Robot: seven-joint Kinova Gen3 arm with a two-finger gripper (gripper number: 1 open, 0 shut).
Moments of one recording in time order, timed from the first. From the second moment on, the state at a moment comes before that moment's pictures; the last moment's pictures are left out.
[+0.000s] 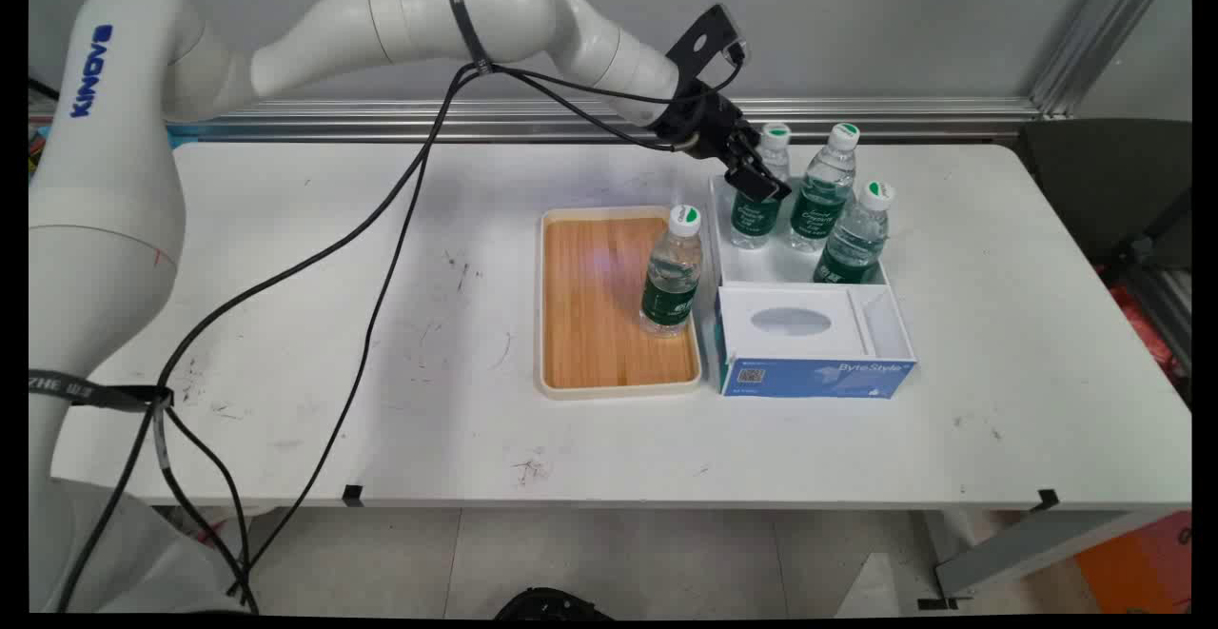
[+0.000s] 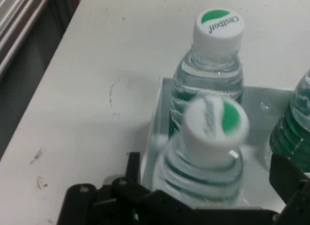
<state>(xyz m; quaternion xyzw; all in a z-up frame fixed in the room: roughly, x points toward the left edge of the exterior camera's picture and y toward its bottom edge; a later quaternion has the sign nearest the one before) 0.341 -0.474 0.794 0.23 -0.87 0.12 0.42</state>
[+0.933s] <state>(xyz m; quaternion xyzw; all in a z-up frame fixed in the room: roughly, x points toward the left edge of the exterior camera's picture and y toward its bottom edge) 0.337 -0.468 0.792 0.24 -0.87 0.12 0.43</state>
